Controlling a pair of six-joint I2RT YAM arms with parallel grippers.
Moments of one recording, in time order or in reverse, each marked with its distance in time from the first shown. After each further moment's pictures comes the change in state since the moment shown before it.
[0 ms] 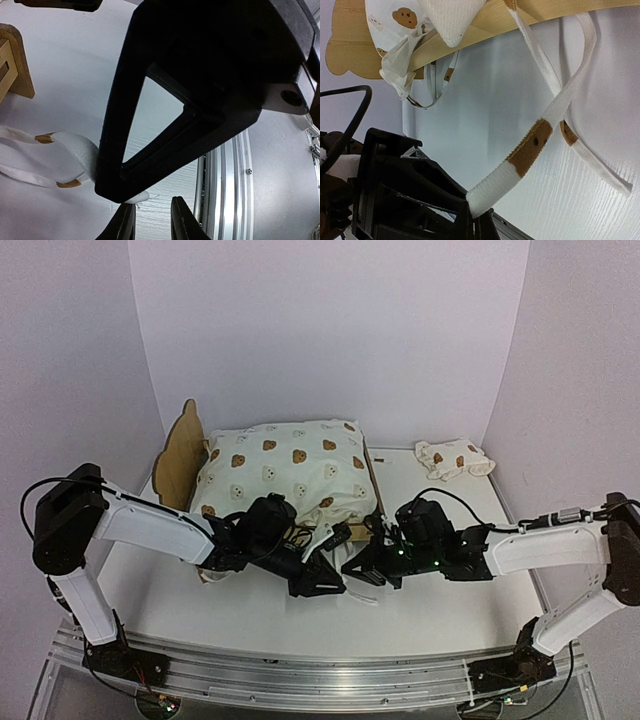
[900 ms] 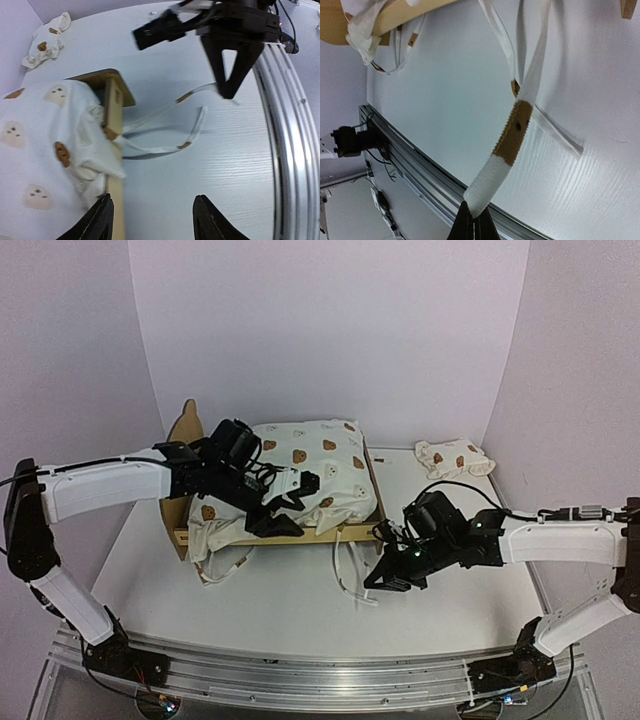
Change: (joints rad) left arm 0.222 -0.171 0.313 -0.653 -0.099 0.755; right arm -0.053 -0.077 0.073 -0.417 -0.095 -0.264
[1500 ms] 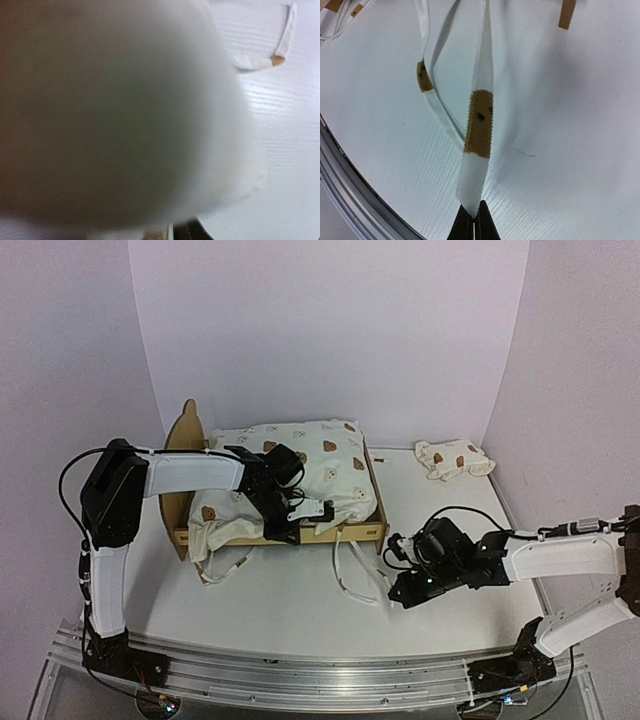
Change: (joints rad) left arm 0.041 0.476 0.317 -0.250 -0.259 0.099; right arm -0.009 -0.042 -0.187 0.045 0.241 -0.379
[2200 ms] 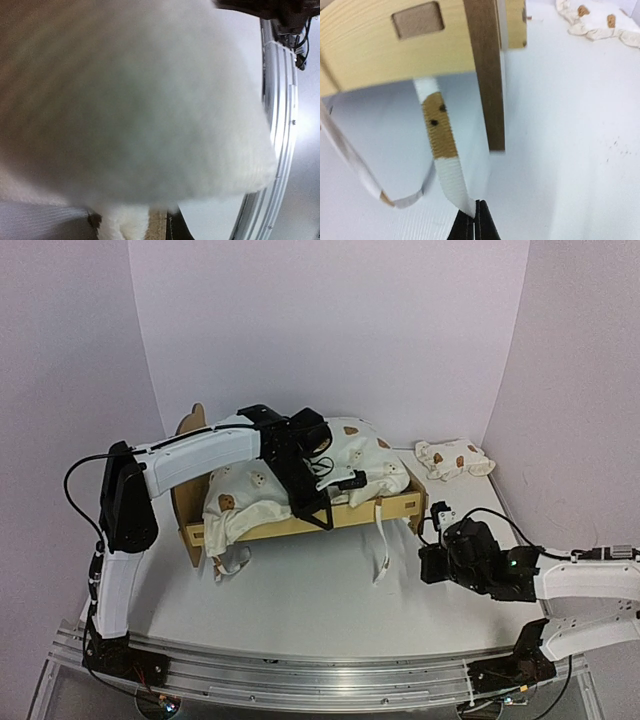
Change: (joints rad) left arm -0.092 0.095 0.503 -0.406 0.198 -0.321; right arm -0.001 -0.242 -0.145 0.205 0.535 0.008
